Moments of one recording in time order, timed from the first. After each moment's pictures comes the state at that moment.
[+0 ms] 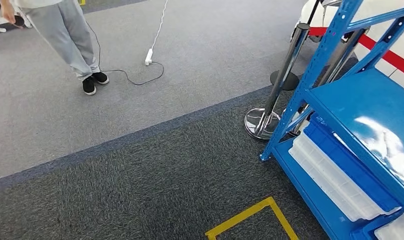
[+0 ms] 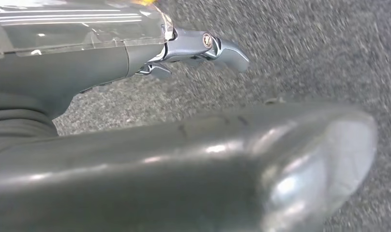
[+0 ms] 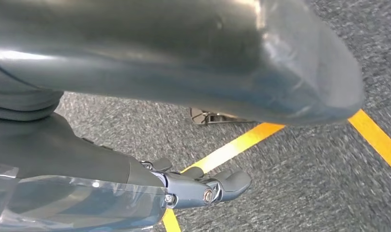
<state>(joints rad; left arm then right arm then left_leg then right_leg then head) -0.02 -0.12 1.42 -0.21 -1.12 -0.12 -0.54 -0.04 0.14 -0.52 -0.19 0.33 -0.09 -0.35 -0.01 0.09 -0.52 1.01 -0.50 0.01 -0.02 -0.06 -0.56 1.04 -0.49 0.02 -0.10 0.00</state>
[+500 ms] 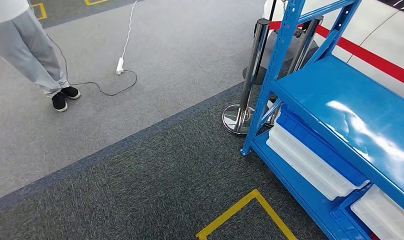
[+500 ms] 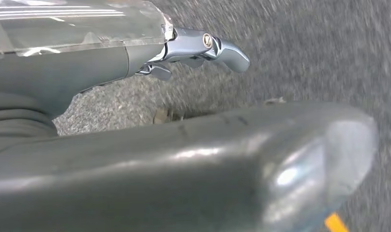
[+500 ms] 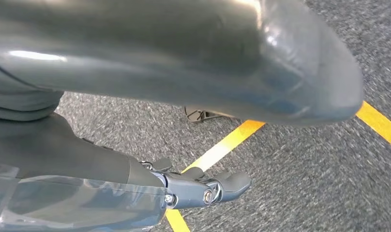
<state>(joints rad) -0.03 -0.13 1.42 -0.22 -1.13 -0.15 -0.51 -0.04 0.15 -0.52 -0.19 0.34 -0.08 -0.37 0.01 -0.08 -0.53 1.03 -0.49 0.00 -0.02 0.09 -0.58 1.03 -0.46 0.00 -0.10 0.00</state>
